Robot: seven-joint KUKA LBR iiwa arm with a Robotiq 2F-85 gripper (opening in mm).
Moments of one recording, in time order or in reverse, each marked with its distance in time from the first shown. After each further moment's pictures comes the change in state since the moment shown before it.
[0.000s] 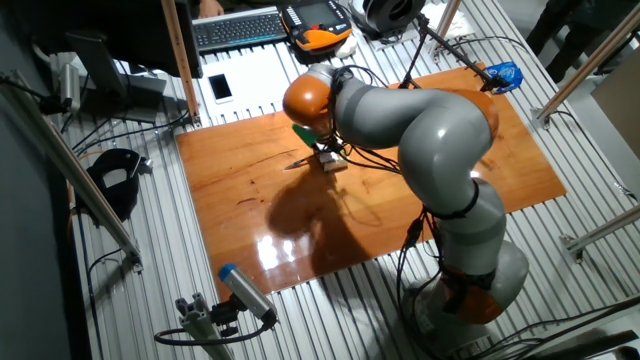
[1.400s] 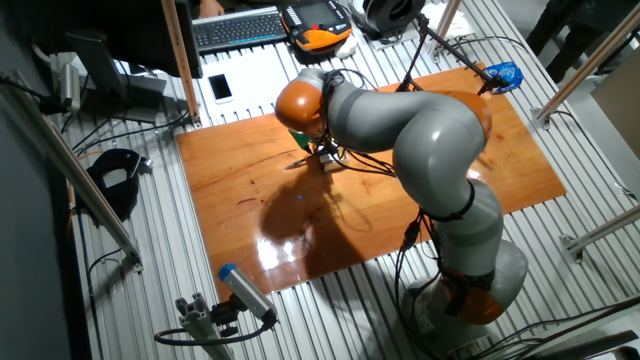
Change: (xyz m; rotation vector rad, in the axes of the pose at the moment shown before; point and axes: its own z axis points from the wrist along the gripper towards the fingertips) arm 0.002 0.002 -0.002 -0.003 -0.069 0.082
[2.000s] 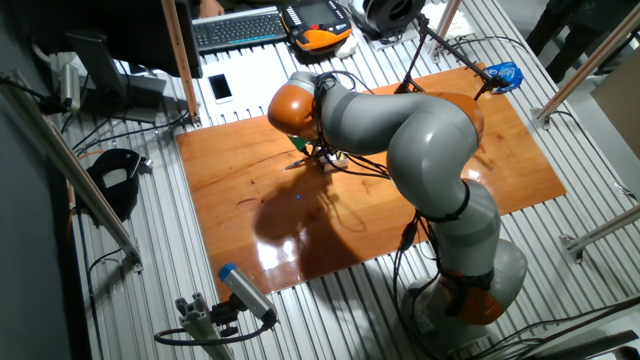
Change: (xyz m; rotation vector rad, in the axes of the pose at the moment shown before) arm 0.000 0.000 0.000 0.011 -0.038 -0.010
